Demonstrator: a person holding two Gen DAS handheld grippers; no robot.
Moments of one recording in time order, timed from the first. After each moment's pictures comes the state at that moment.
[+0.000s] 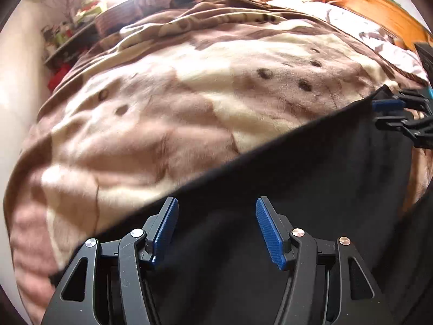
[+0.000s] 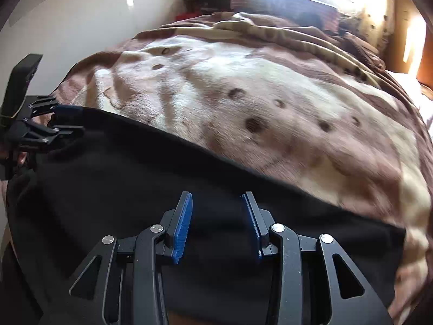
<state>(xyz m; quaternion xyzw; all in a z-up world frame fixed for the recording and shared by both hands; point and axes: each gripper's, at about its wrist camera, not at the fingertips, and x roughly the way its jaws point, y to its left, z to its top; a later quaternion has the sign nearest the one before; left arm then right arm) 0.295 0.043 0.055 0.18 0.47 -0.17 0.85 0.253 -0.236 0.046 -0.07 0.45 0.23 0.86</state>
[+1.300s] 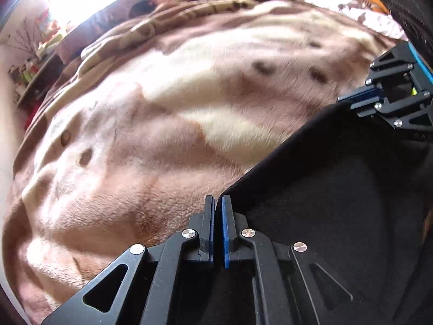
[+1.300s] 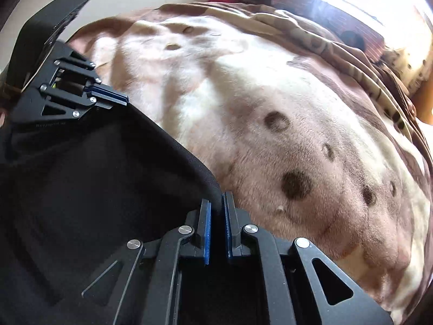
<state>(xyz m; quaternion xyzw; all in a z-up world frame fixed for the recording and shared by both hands) 0.370 0.008 0.007 0.27 0.46 -0.22 0.82 0.317 -0.172 0.004 -0.17 0.45 0.25 0.84</state>
